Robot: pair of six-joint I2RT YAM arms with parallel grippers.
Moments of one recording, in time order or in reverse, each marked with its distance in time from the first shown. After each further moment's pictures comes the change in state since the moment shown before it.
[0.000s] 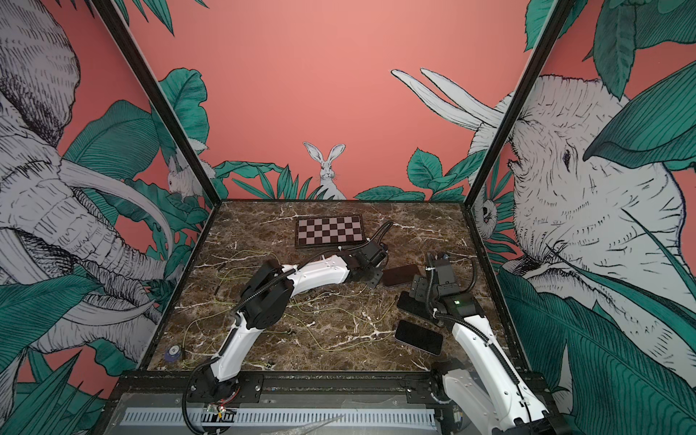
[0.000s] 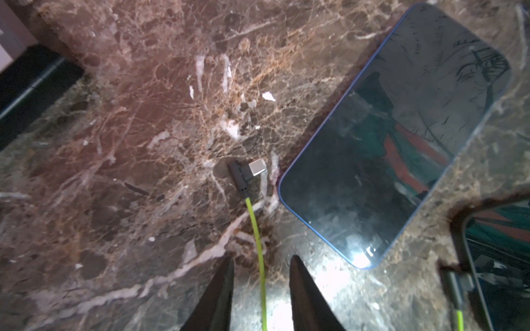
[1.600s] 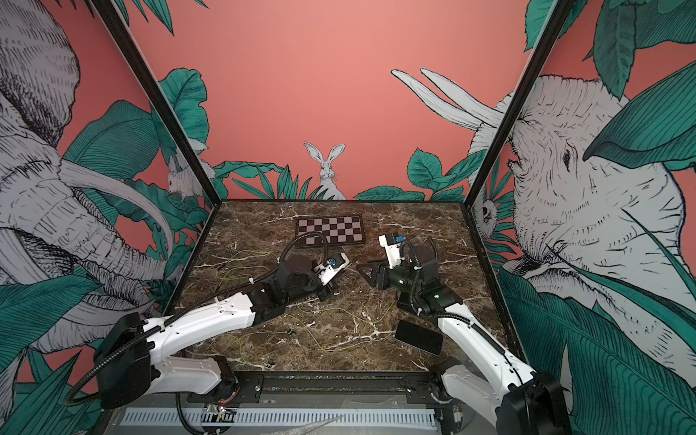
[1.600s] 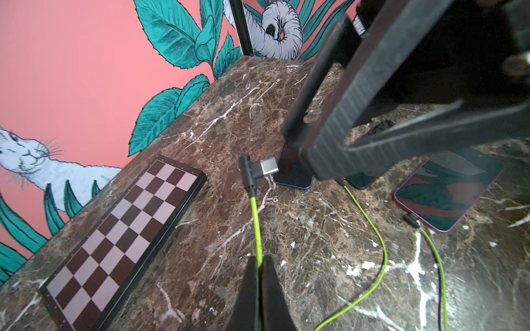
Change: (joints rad) left arm 0.045 -0.984 -0.946 0.587 0.124 0.506; right arm 0.198 0.166 -0.018 0.728 -0.832 -0.005
